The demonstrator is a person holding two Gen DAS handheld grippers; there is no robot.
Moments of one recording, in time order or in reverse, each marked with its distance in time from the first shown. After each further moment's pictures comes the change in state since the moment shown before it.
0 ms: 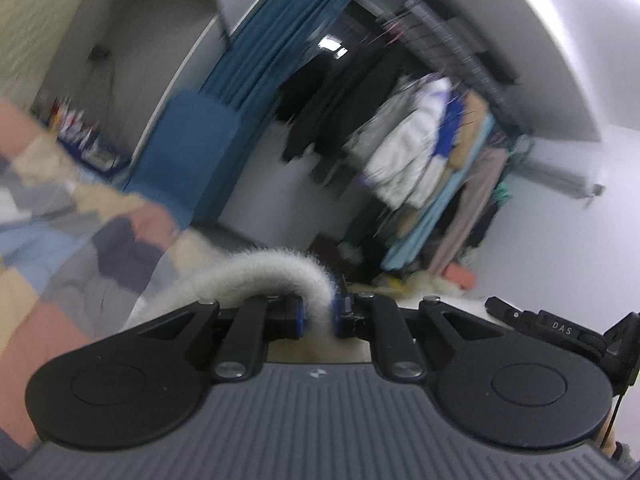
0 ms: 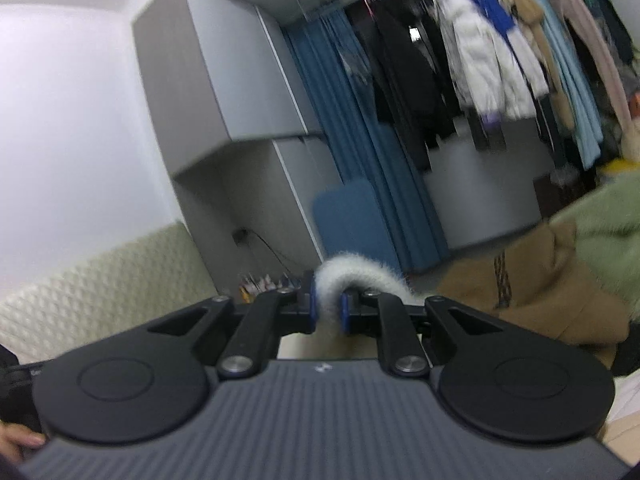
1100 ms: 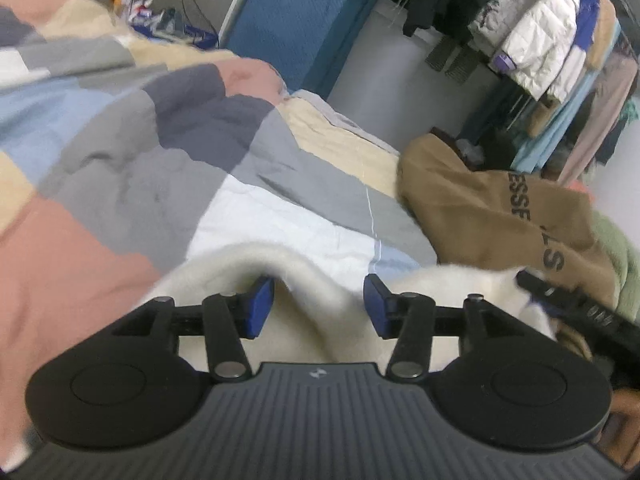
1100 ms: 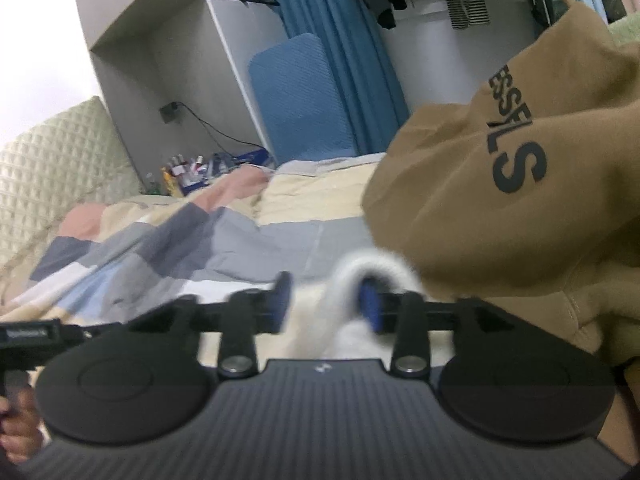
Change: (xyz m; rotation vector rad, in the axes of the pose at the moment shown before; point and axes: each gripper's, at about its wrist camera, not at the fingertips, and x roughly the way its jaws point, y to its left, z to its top) left arm 0.235 0.148 -0.093 0.013 0.308 0.304; right arm 0.210 -0.099 -0.155 -0.012 0.303 -0.098
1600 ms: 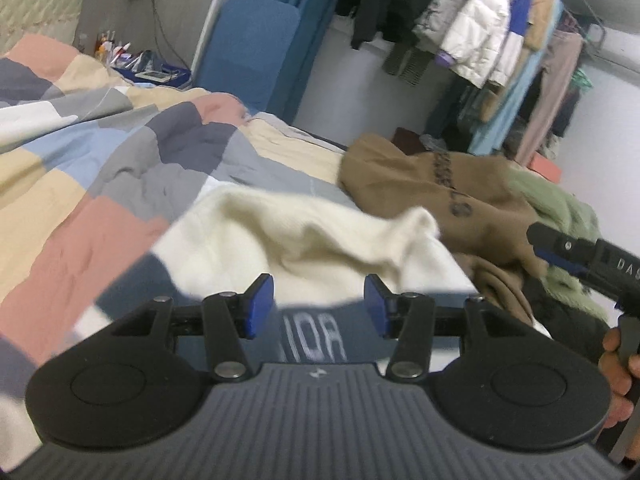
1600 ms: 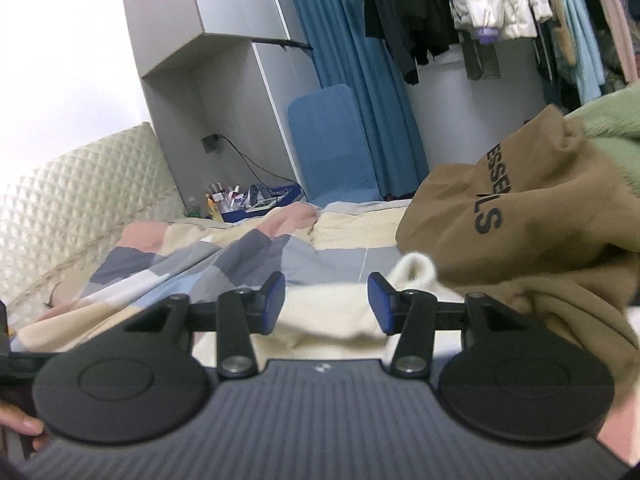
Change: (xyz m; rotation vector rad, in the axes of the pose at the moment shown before) left arm -0.183 -0.065 -0.074 0.120 -0.052 -0.051; right arm -0.184 0.068 -0.008 -0.057 -0.105 0.024
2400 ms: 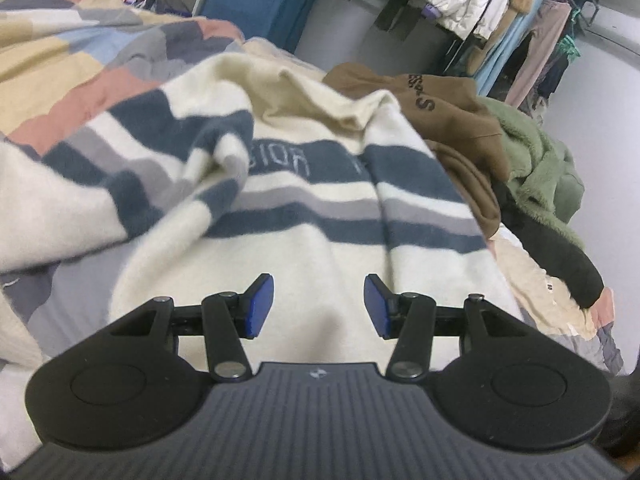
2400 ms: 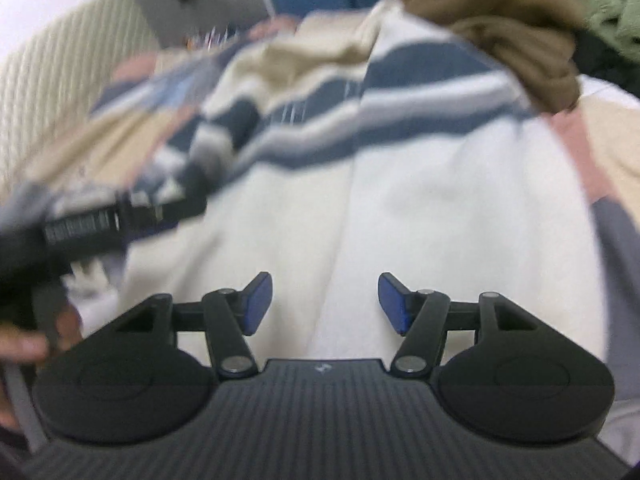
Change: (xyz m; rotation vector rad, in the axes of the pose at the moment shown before) left arm -0.082 -0.020 -0.161 -0.053 0.128 -0.030; right arm -0.093 0.042 -0.173 0.028 0.487 -0.100
